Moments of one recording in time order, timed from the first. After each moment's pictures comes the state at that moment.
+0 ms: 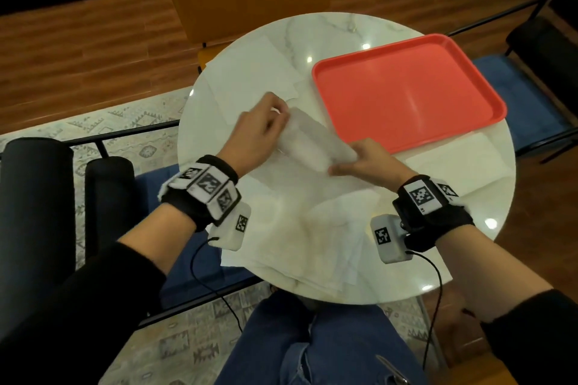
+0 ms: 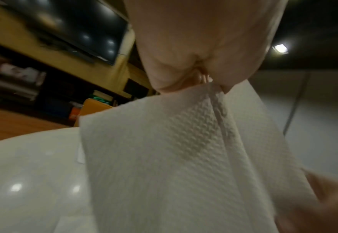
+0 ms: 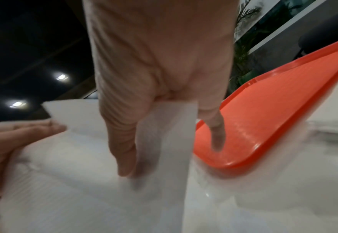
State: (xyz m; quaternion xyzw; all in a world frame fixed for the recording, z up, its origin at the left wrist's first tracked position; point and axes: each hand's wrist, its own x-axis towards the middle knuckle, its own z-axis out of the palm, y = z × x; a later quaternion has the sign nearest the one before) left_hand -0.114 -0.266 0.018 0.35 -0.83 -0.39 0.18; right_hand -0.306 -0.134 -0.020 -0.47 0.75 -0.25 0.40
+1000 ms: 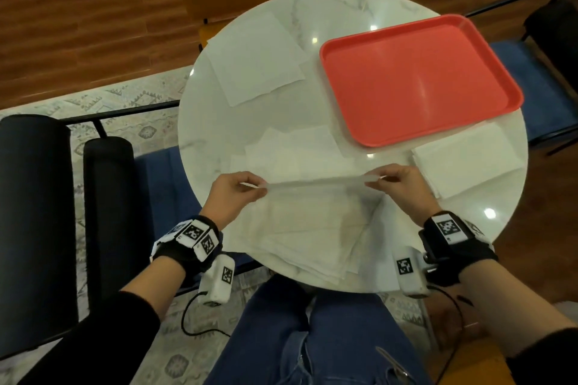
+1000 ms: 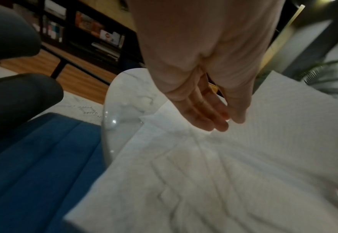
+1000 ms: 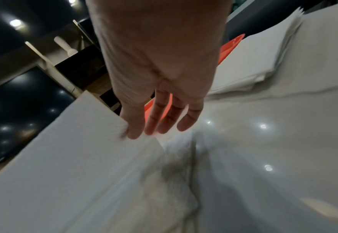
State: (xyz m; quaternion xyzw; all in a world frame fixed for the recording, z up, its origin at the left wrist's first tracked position) left_hand -0.030 -0.225 -0.088 0.48 -0.63 -0.59 0.14; right_hand -0.311 -0.066 -0.078 -0.29 0.76 -0.42 0.40
